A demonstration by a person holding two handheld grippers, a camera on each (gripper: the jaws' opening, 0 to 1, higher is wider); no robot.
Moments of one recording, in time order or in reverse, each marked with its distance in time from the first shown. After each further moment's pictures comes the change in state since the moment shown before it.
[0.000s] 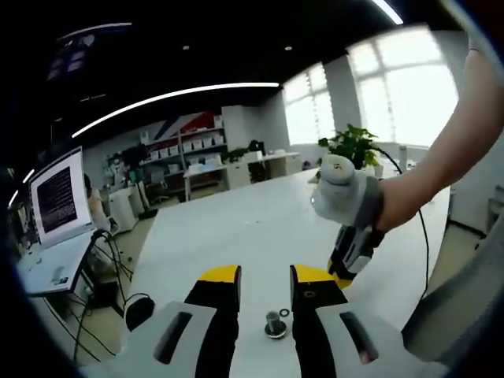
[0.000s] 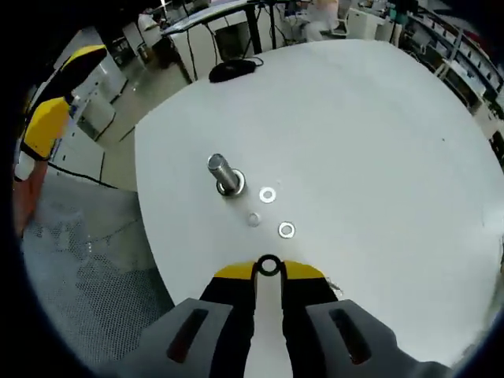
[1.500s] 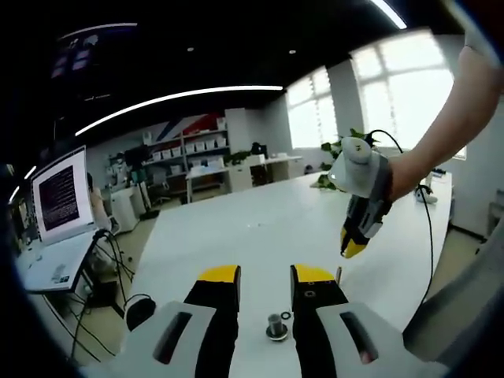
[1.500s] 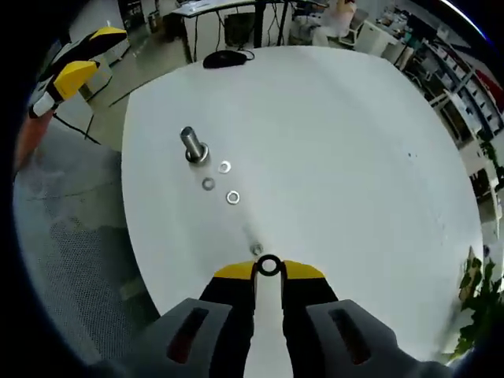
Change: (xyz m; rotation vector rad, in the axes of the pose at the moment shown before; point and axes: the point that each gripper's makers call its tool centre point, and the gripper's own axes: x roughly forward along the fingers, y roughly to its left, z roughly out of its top) left arm -0.002 0.002 0.004 -0.008 -0.013 0.004; right arm -0.032 -0.054 -0.025 -0.188 0.085 -0.120
